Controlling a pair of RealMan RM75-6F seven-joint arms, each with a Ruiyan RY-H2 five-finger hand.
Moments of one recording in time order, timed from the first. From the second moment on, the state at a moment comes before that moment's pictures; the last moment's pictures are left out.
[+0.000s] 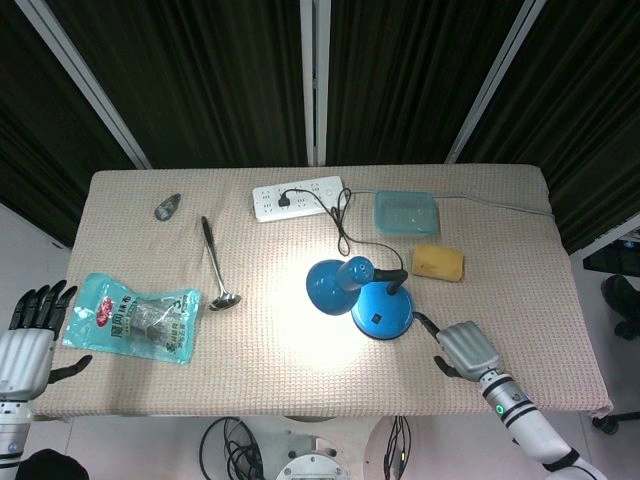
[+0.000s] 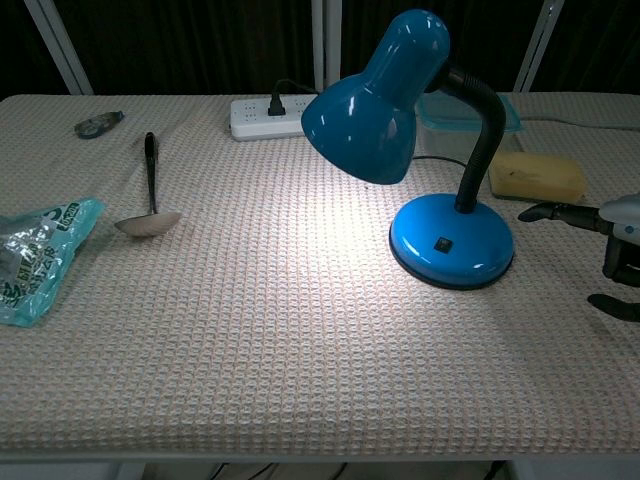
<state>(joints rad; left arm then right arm) -0.08 -1.12 -0.03 -1.64 1.52 1.51 0.08 0.39 -1.26 0.04 -1.78 -1.32 0.91 -0.43</state>
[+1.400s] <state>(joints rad) -0.09 -1.12 -0.04 -1.60 1.50 1.49 0.04 0.61 -1.36 -0.01 -1.78 -1.02 0.85 -0.57</state>
